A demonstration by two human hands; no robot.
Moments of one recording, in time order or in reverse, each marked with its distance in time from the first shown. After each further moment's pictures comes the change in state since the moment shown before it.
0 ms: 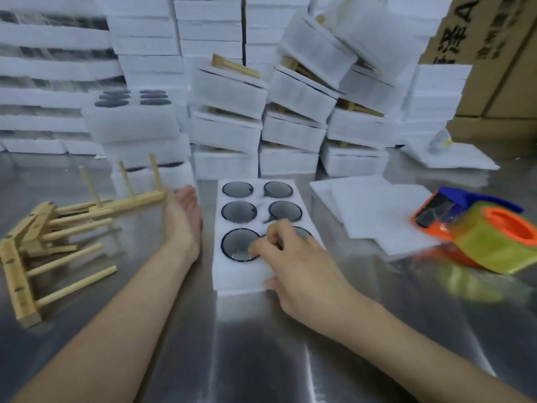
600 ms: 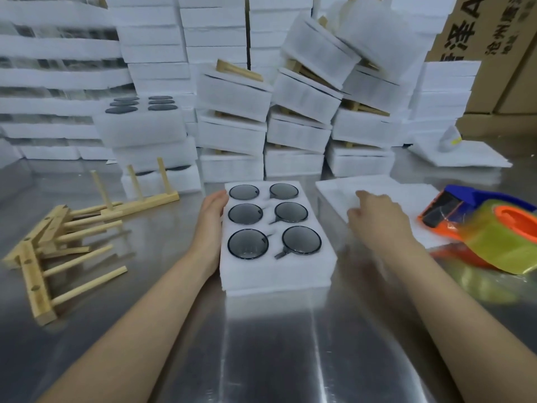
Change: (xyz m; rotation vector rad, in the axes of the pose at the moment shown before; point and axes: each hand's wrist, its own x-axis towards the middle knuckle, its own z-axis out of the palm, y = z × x) left_hand -0.032 -0.014 0.007 0.158 -0.316 -0.087; right_hand 0.021 0.128 0.014 0.020 0.098 0.771
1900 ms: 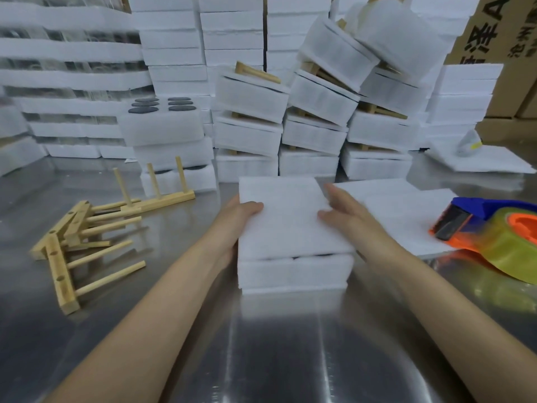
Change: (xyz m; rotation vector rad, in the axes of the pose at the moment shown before) left_hand -0.026 0.025 0.005 0.310 -0.168 -0.024; right_hand -0.030 -0.044 0.000 1.141 -0.393 -0.154
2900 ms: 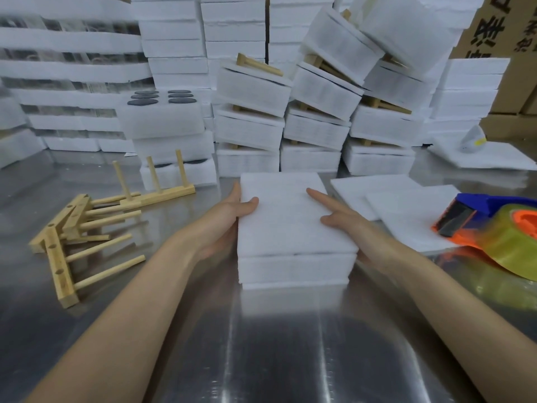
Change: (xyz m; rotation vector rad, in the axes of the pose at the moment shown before) left_hand -0.007 0.008 -0.015 0.014 -0.223 -0.067; right_hand 0.005 0.019 -0.008 0.073 -0.230 0.081
